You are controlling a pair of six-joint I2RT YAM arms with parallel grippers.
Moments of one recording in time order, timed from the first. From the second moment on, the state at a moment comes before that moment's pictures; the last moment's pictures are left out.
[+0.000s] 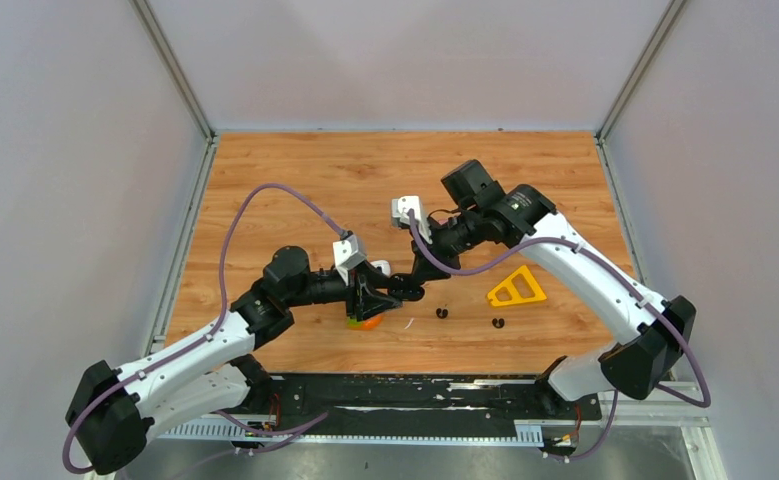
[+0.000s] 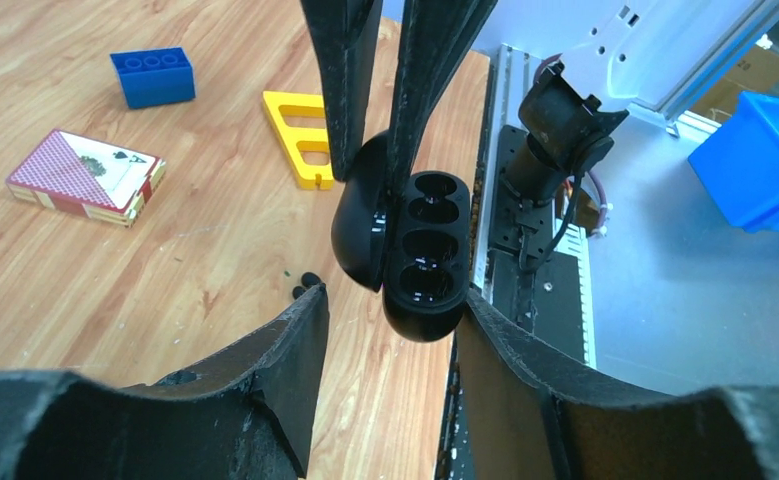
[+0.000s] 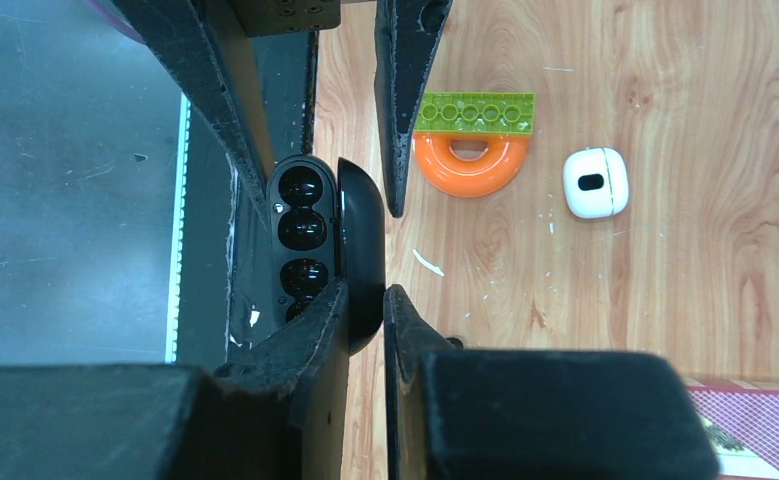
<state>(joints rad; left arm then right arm) -0.77 0.89 0.50 0.29 0.63 -0.21 0.72 1.44 1.48 -1.03 -0.77 -0.60</state>
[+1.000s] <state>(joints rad) -0.73 0.94 0.47 0.49 0.72 -0.34 0.72 1.40 1.50 -1.03 -0.69 -0.61</state>
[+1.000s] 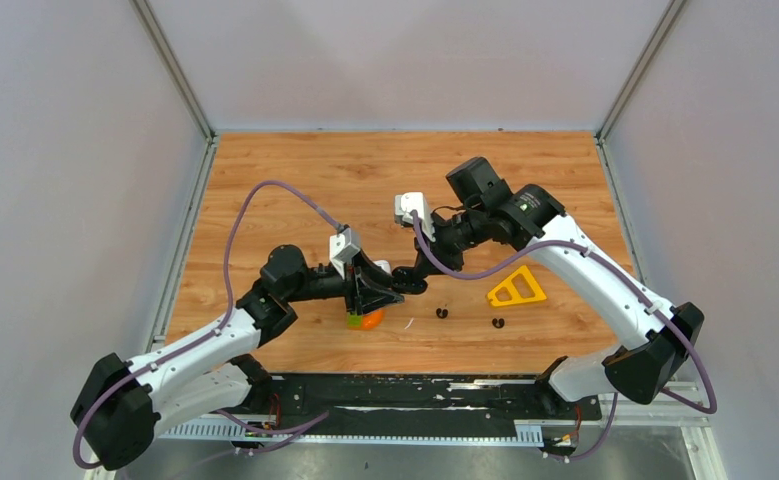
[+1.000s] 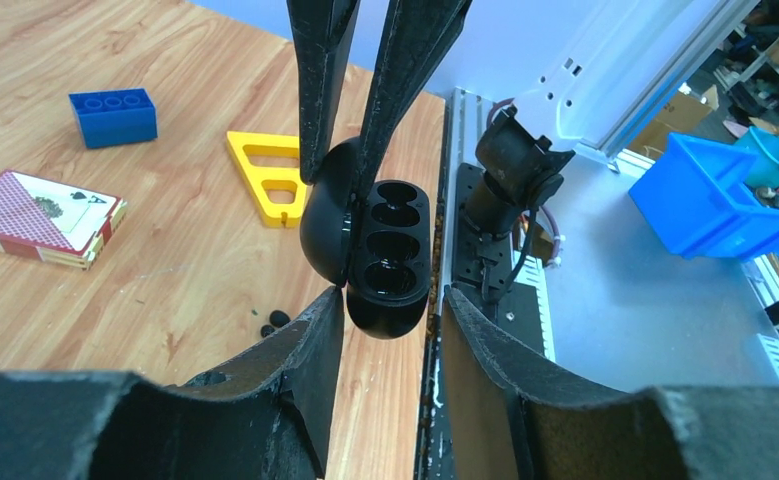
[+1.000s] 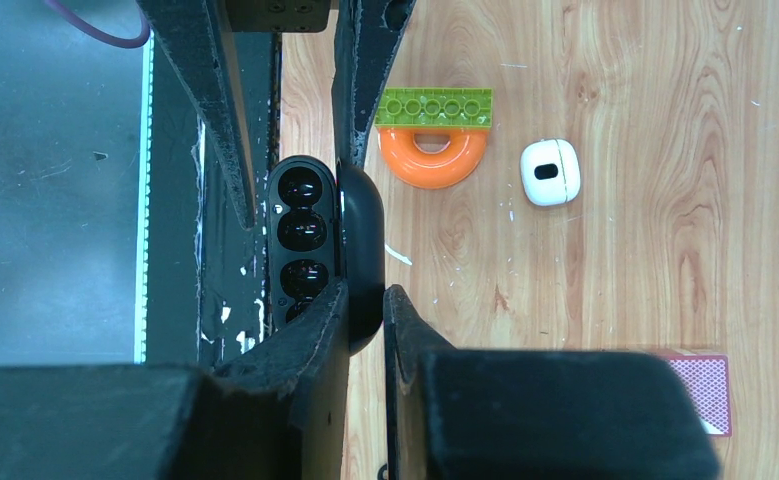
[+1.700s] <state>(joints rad) -0.73 0.97 0.47 0.54 0.74 -0.37 0.73 1.41 1.51 -1.03 -0.68 -0.60</state>
